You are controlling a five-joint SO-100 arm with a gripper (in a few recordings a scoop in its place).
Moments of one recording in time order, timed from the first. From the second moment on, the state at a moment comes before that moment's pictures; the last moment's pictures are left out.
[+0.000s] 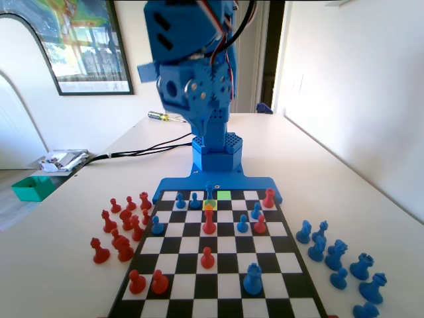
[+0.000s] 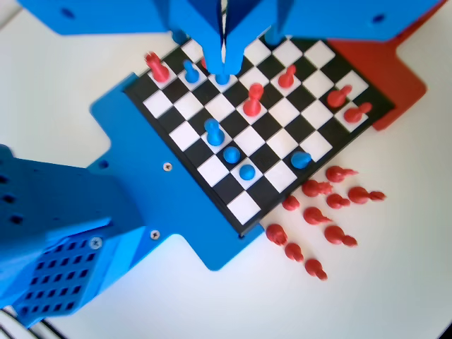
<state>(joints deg) 11.7 111.6 113.4 88.7 -150.9</state>
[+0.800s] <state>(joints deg) 8.3 111.6 135.6 62.0 -139.9</state>
